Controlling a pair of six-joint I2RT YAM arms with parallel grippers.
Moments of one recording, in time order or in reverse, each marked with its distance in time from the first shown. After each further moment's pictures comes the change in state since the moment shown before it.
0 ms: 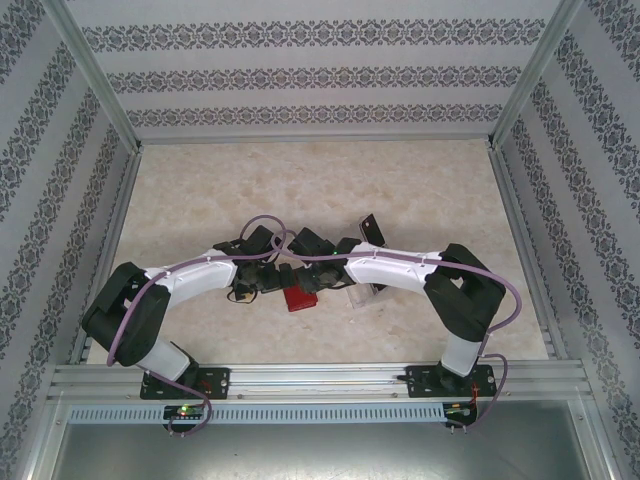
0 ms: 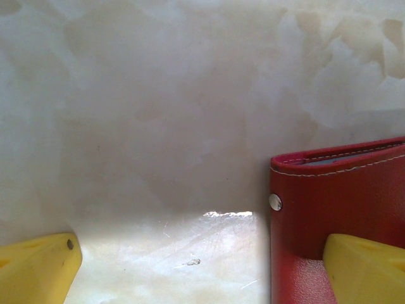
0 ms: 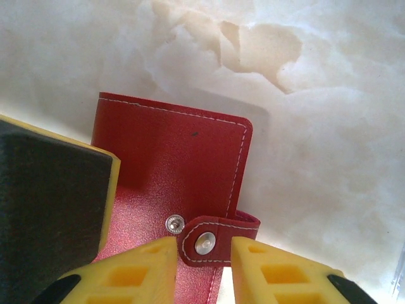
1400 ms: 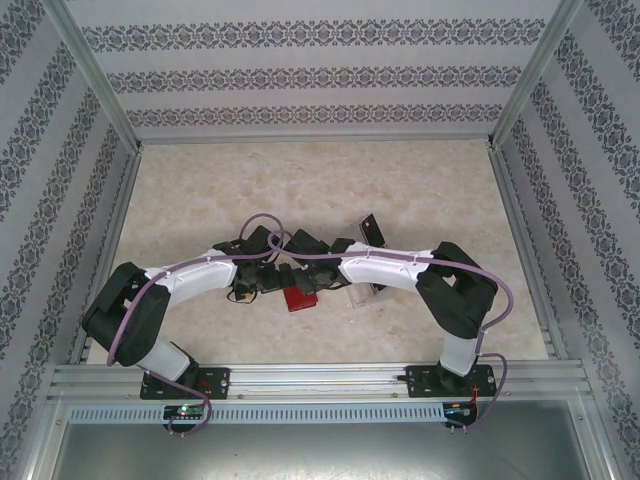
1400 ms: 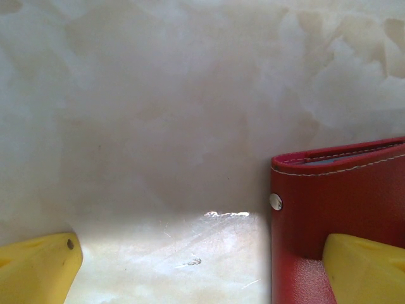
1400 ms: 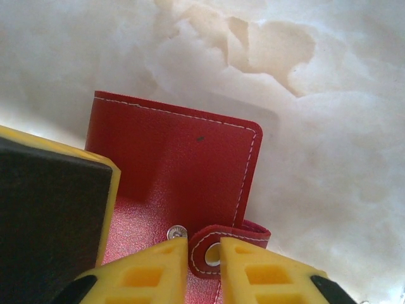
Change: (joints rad) left arm 0.000 0.000 -0.001 0.000 0.000 0.000; right arm 0.013 0.041 0.031 -0.018 0.018 -0.016
